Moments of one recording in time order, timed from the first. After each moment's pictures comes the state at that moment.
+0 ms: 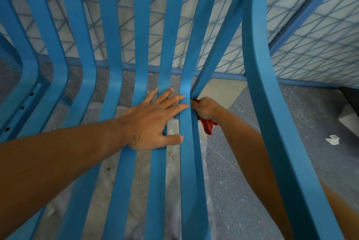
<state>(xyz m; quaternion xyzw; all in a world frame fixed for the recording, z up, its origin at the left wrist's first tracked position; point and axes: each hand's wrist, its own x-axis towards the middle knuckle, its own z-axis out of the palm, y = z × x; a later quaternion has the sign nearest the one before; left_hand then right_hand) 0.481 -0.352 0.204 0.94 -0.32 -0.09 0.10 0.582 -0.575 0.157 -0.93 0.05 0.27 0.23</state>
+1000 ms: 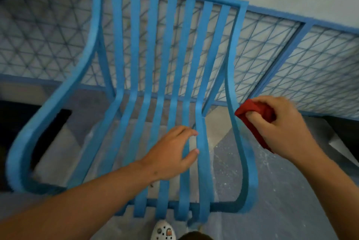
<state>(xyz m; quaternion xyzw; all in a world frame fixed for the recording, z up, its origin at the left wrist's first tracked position) 0.257 -0.337 0.349 0.90 -0.20 0.06 0.39 0.292 -0.589 0.486 -0.96 -0.08 -0.10 0.25</state>
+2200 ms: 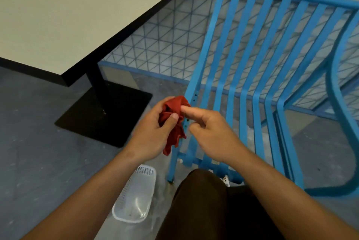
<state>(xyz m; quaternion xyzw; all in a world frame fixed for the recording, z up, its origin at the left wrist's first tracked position) 0.052 -0.049 0.413 0.77 0.10 0.11 0.62 0.116 -0.214 0.443 -0.81 -0.27 0.19 0.48</state>
